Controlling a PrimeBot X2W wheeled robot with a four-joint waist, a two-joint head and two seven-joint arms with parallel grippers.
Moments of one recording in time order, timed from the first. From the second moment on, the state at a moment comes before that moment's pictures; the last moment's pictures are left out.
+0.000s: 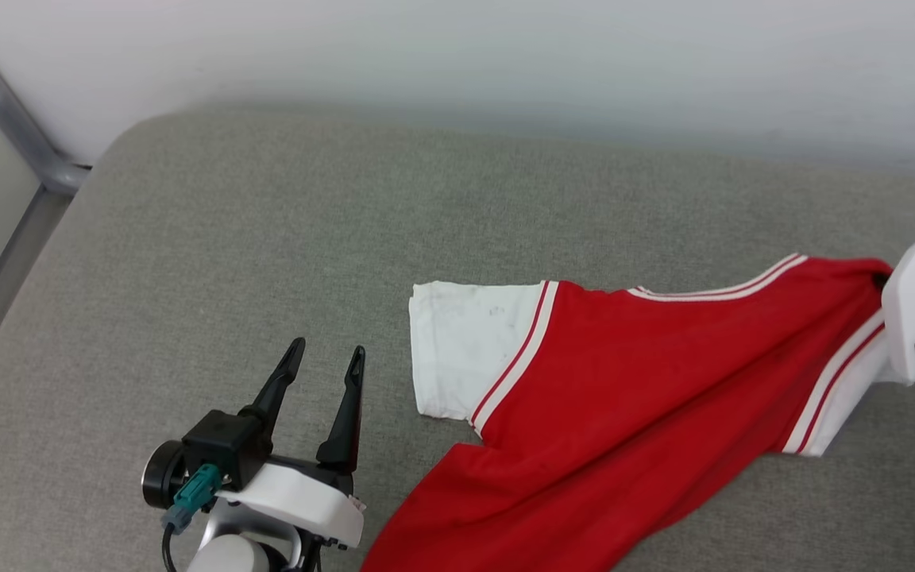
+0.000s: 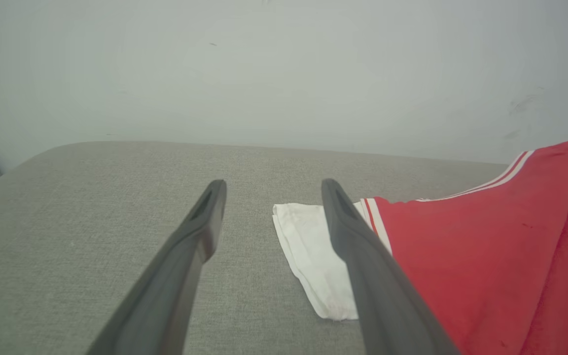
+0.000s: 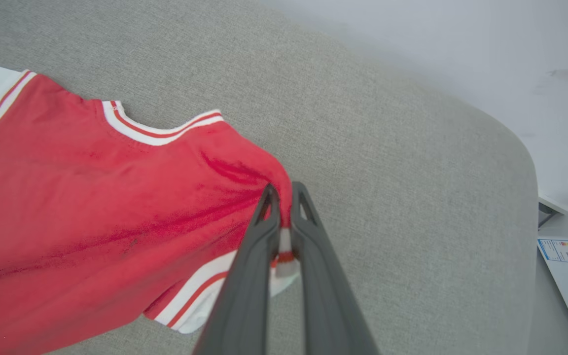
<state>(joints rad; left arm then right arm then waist) -0.12 0.19 -0.29 0.13 -0.34 -0.02 -0.26 -0.54 -0.52 0.17 0.29 0.38 0.13 0.79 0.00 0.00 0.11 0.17</state>
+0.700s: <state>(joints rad) -0.20 0.15 -0.26 0.19 -0.29 -0.09 -0.26 -0.62 -0.35 0.22 0.53 0.33 0.13 0.49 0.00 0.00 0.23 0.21</state>
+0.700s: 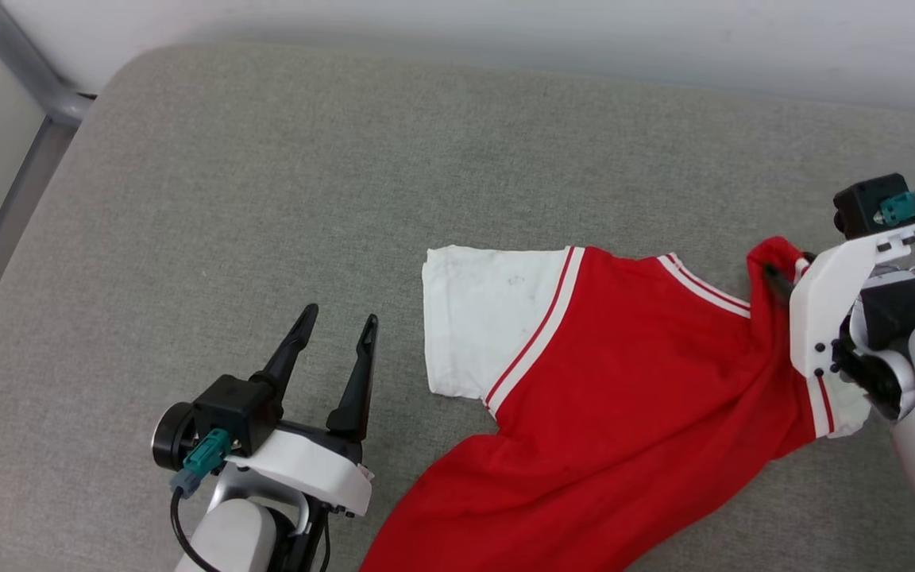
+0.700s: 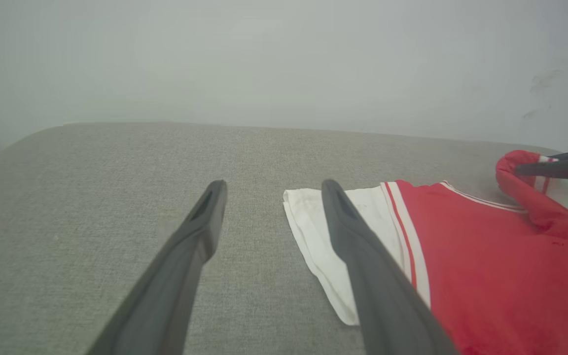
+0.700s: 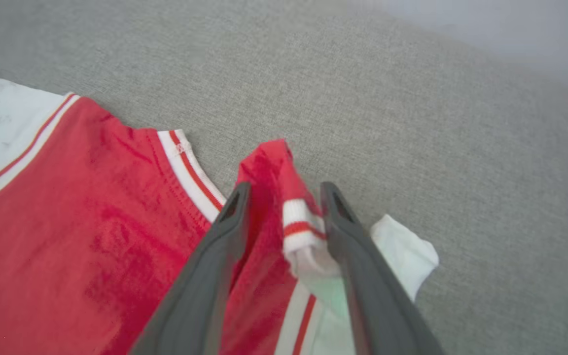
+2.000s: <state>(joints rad) -0.01 0.21 -0.18 0.20 -0.29 -0.01 -0.23 0.15 -0.06 -0.12 -0.14 0.12 0.13 0.05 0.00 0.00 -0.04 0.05</state>
